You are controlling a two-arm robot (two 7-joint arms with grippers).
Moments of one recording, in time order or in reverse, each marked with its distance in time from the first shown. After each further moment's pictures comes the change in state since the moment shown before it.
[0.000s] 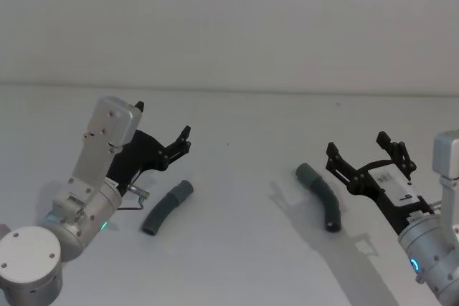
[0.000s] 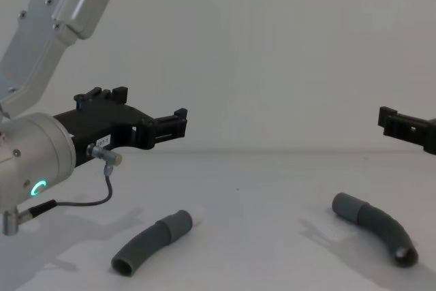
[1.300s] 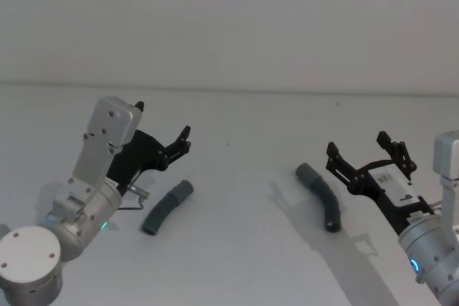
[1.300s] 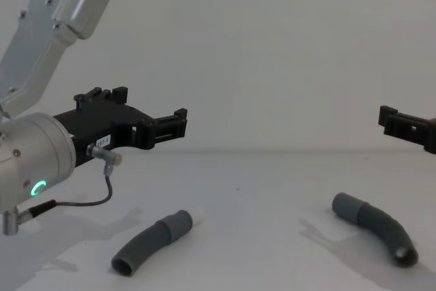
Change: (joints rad) left arm 0.000 0.000 0.000 0.000 0.000 0.000 0.000; right arm -0.003 0.000 0.001 -0.001 0.000 -0.007 0.000
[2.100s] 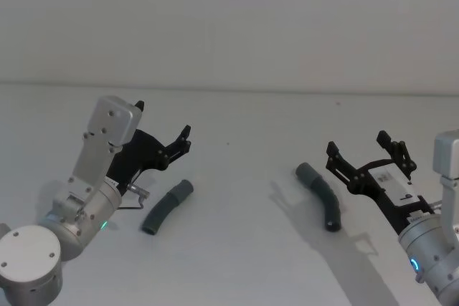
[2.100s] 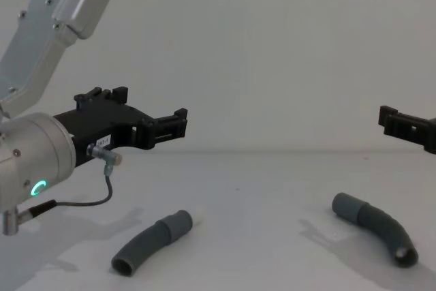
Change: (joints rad) left arm 0.000 0.000 0.000 0.000 0.000 0.000 -0.001; right arm 0.000 0.000 0.000 0.000 0.000 0.000 0.000
